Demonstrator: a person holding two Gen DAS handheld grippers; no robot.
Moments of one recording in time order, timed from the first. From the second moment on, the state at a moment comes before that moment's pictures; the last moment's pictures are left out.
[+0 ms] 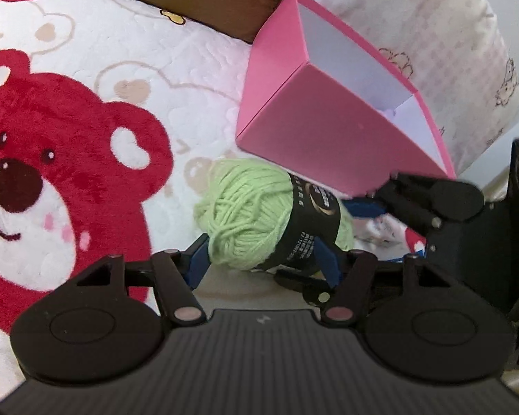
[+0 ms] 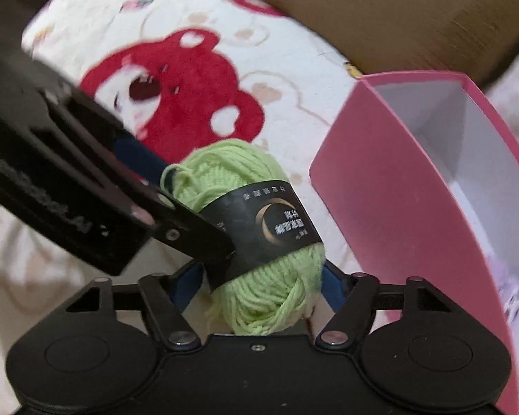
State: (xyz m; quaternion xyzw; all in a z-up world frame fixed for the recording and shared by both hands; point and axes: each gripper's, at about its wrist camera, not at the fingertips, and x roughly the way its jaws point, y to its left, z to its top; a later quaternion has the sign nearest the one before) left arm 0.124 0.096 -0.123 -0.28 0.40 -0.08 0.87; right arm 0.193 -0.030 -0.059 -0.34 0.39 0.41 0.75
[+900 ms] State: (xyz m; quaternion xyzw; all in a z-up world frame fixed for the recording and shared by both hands) left arm 0.119 0.089 -0.118 -0.30 0.49 -0.12 0.81; right arm 0.151 -0.090 -0.031 -0.17 0.45 0.37 0.80
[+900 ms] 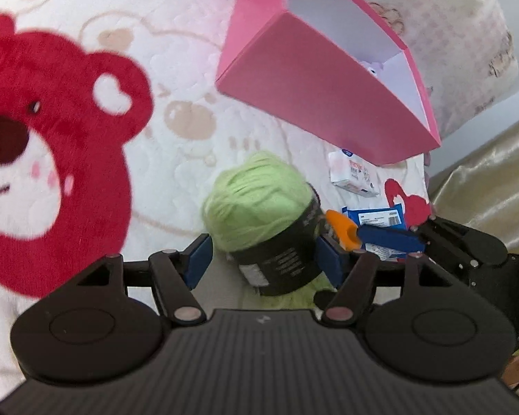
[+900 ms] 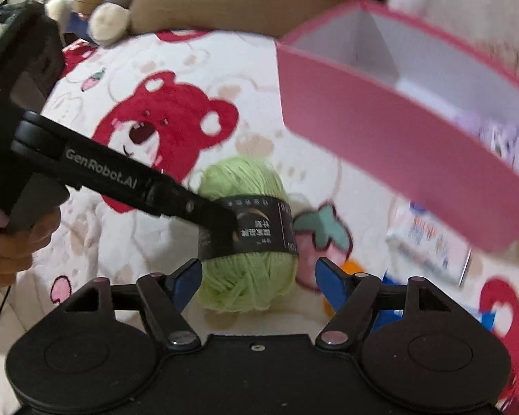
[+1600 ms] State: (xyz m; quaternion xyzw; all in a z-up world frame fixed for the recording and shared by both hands) left arm 0.117 0.093 -0.158 -0.43 0.47 -0.12 0.76; right arm 0.172 -0.081 -0.062 -0.17 0.46 0.38 0.79
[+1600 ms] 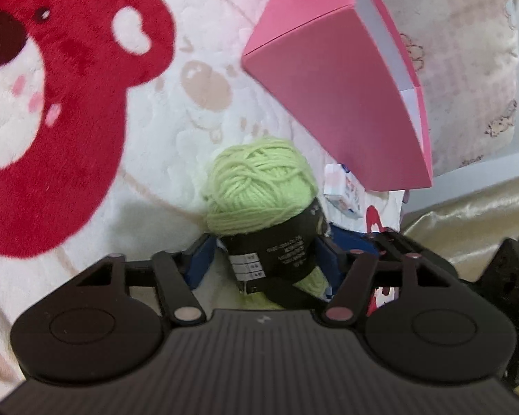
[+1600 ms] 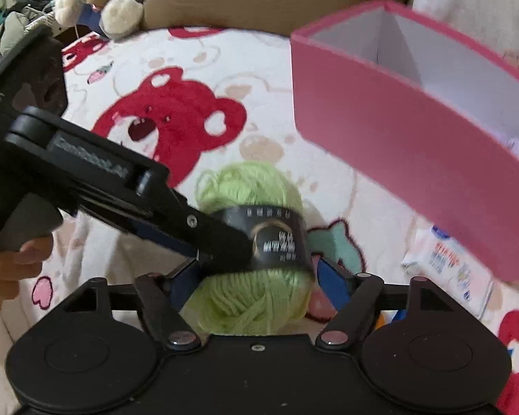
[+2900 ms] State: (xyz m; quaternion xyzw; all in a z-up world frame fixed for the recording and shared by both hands) left arm 0.065 0.015 0.000 -0.16 0.44 -0.19 0.86; right arm 0.094 -0.124 0.032 -0.01 0.45 0.26 0.86
